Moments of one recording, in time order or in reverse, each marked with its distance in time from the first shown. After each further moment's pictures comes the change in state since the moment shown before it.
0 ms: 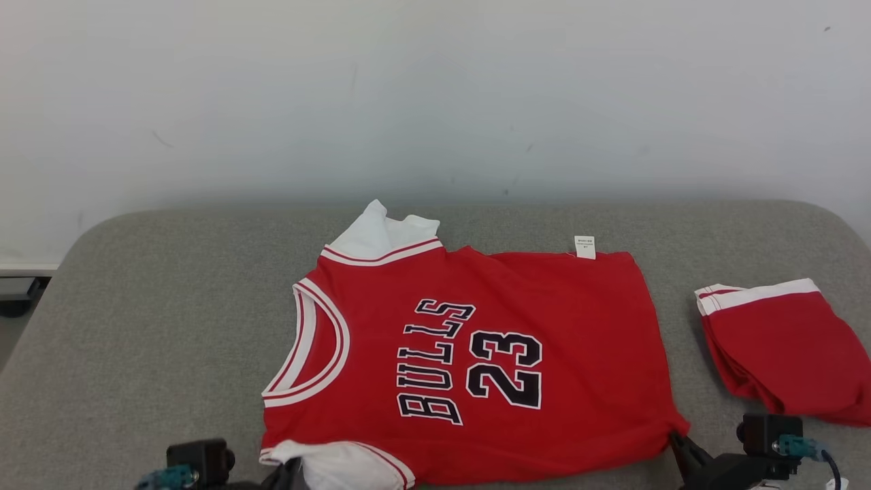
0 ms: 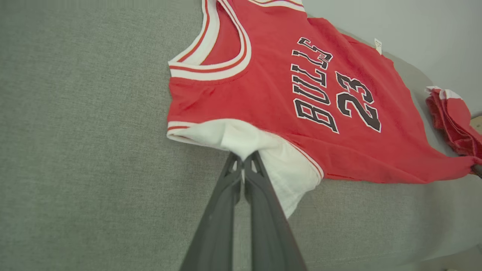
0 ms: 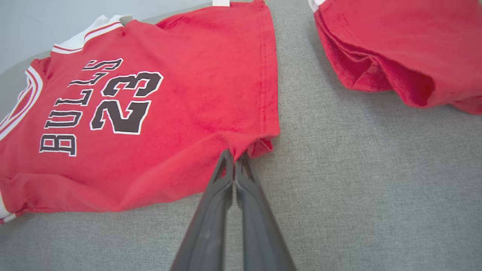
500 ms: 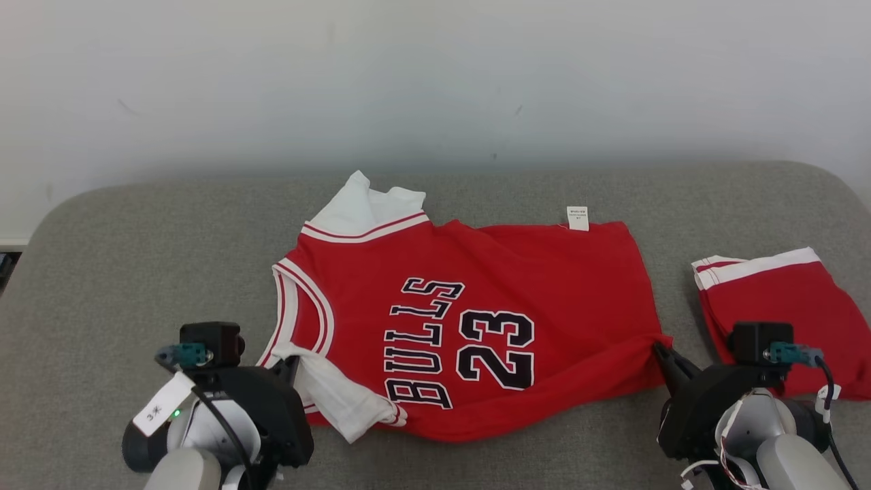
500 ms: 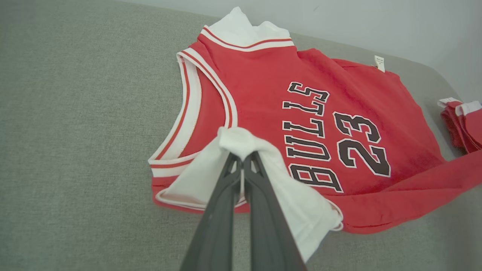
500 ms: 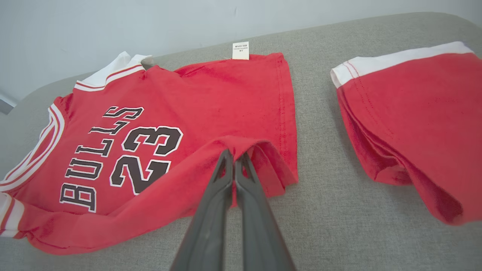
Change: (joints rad) left arm -0.314 0.003 -0.031 0.128 0.067 0.008 0.090; right arm -0.203 -0.010 0.016 -0.004 0.015 0.026 0.061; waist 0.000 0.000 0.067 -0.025
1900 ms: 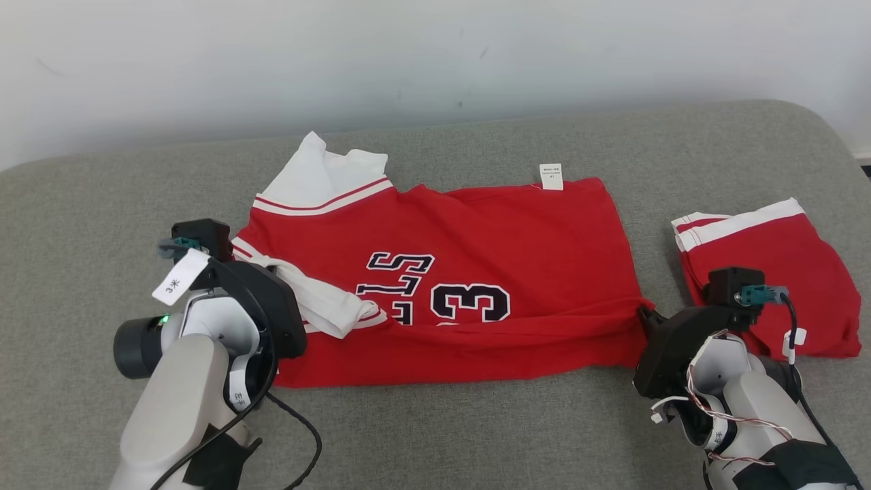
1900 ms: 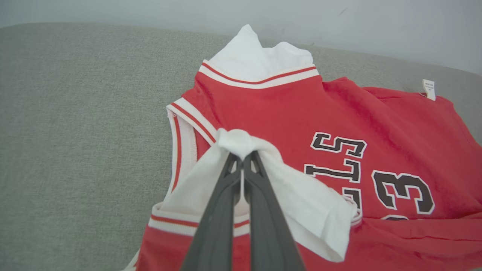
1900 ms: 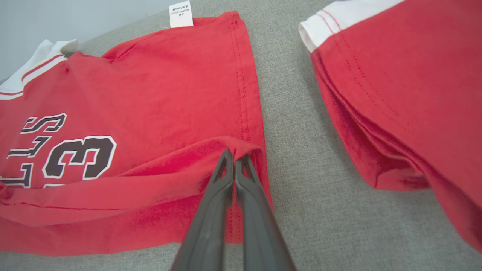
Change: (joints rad) left arm -0.395 -0.053 0.019 0.444 0.071 0.026 -0.106; right arm -0.271 0.073 0.009 0.338 0.007 -0.017 0.002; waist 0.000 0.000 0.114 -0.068
